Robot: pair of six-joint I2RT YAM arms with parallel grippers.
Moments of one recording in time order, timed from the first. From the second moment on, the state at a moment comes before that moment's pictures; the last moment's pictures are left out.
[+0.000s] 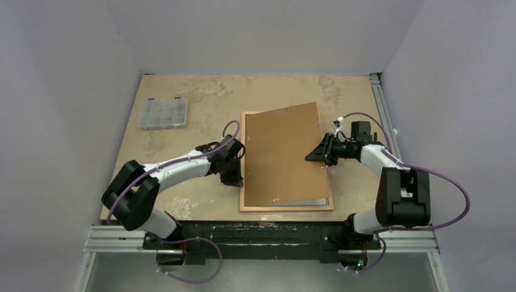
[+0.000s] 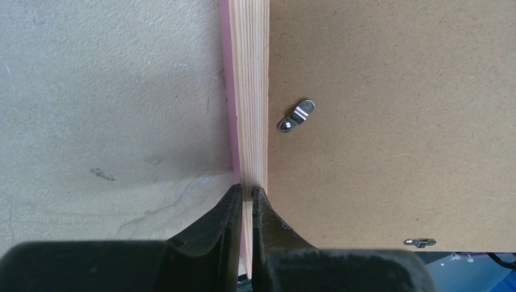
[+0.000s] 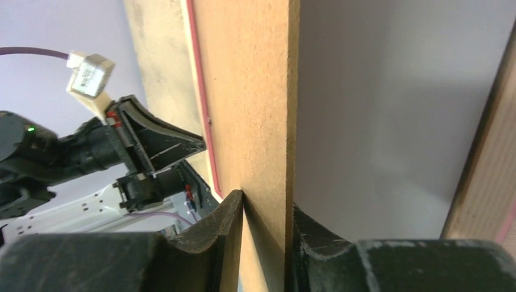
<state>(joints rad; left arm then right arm) -0.71 1.50 0.83 -0.51 0.09 -0.77 -0.06 1.46 0.75 -0.34 -0.94 0.42</state>
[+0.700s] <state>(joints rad) -0.74 1.55 0.90 -0.59 0.03 -0.77 -0.01 1.45 0.71 -0.37 -0.71 0.36</state>
